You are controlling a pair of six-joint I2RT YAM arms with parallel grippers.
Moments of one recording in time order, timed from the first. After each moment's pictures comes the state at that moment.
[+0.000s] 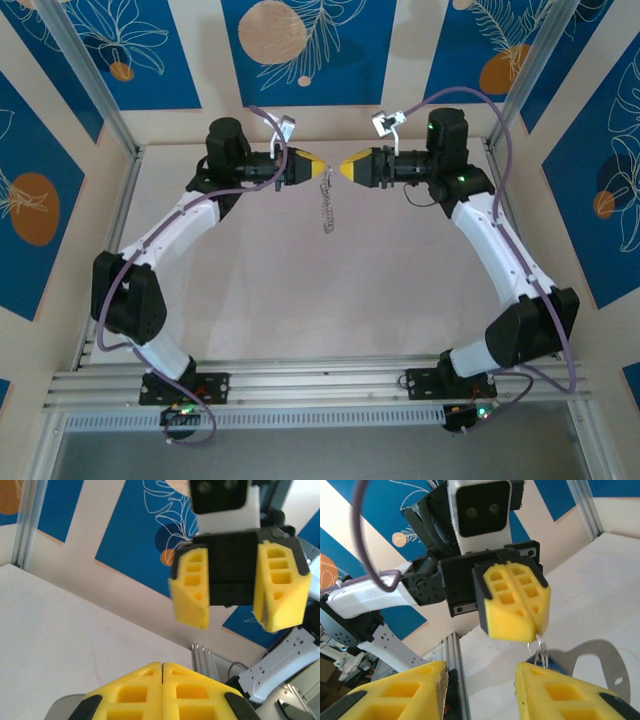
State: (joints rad) left arm -0.41 1.65 1.40 0.23 1.09 -0.47; right arm 0.26 1.41 1.42 -0.28 -1.15 0.35
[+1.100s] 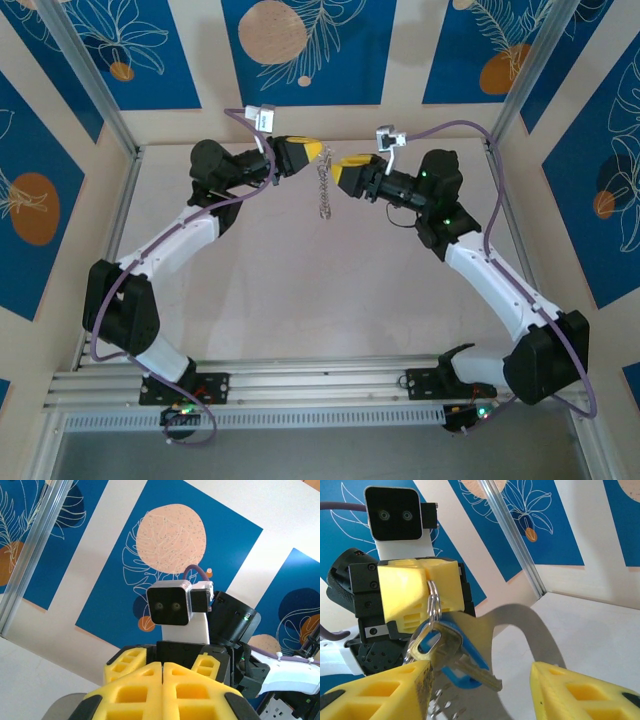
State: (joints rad) left arm -0.45 1.58 1.27 0.79 0.94 -0.89; right arm 0.41 1.27 1.09 0.22 -0.68 0.54
